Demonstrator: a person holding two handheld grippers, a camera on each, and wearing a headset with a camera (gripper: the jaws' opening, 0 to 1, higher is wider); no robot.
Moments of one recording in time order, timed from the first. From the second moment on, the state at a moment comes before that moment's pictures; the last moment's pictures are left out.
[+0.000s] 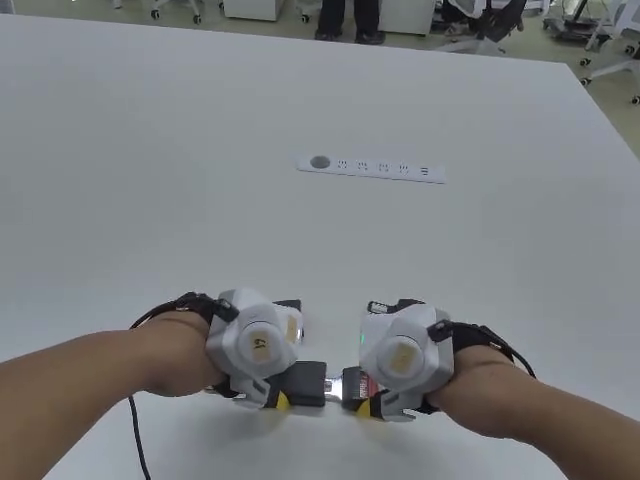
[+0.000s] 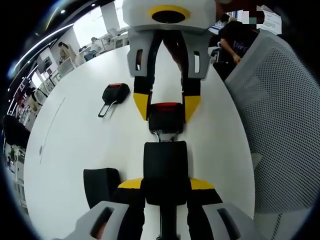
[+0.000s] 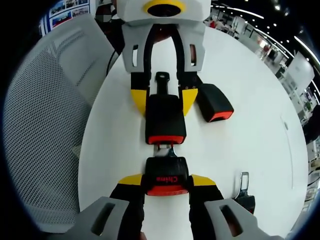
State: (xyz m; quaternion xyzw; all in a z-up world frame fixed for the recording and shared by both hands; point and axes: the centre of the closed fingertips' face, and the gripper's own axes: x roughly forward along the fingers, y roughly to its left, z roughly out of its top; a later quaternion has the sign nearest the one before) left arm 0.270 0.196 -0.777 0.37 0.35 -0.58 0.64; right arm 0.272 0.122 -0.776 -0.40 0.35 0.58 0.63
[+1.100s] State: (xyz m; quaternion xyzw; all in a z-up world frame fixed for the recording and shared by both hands) left arm 0.272 0.200 -0.776 0.36 0.36 -0.57 0.65; right arm 0.271 0.140 -0.773 -0.38 0.34 0.58 0.64
